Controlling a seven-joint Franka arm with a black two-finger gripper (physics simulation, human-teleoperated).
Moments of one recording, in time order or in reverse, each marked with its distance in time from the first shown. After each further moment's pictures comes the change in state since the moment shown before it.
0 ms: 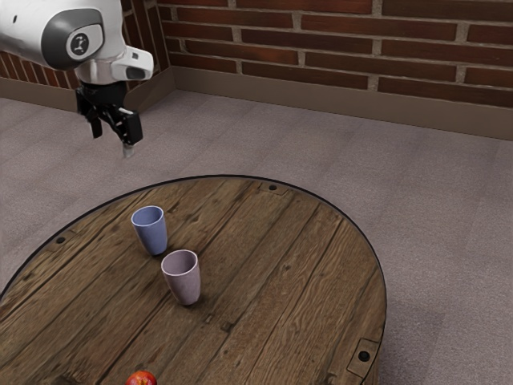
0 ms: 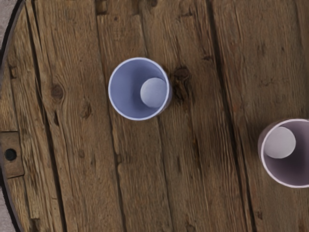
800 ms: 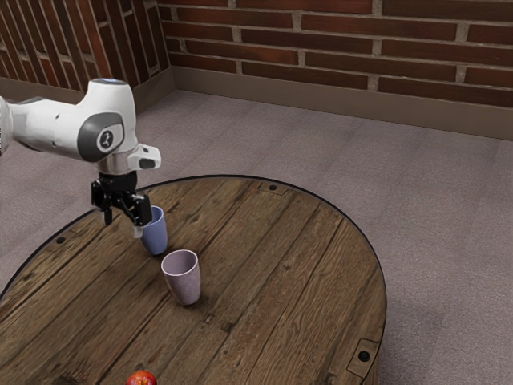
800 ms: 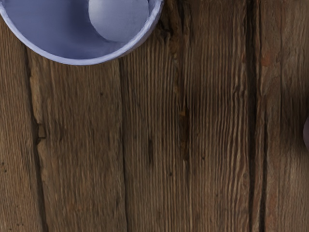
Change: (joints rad) arm 0.121 0.194 0.002 -0.267 -0.126 0.273 -0.010
